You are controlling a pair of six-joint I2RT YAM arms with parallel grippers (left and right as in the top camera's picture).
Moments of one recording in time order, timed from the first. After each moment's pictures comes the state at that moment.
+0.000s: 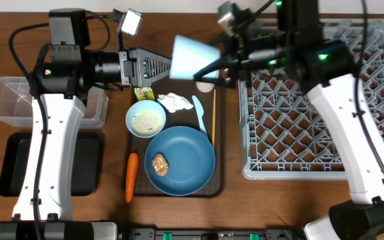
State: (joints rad) left arm -0.01 1.52 1.55 -0.76 1.47 -0.20; right arm 0.31 1.69 1.82 -0.77 -1.21 -0.22
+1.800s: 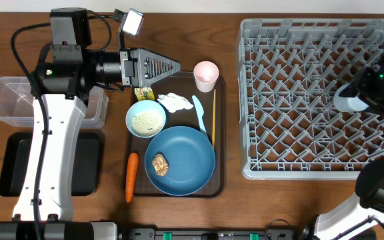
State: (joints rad) left arm -0.02 1.52 1.55 -0.76 1.48 -0.23; right arm -0.38 1.88 1.82 -1.45 -0.16 0.22
